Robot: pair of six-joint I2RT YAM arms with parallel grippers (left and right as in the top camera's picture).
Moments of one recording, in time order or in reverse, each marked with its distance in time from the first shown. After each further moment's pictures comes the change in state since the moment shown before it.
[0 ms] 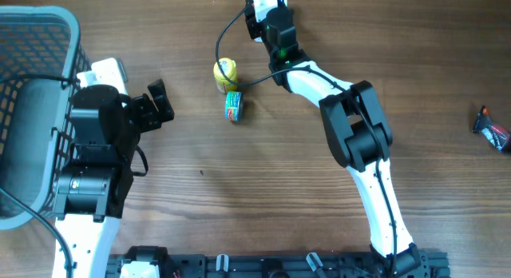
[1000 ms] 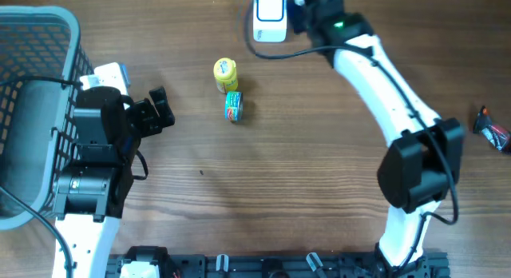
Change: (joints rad) left arm 0.000 0.000 0.000 -0.058 0.000 0.000; right arm -0.096 -0.495 0.019 -1.083 0.112 -0.063
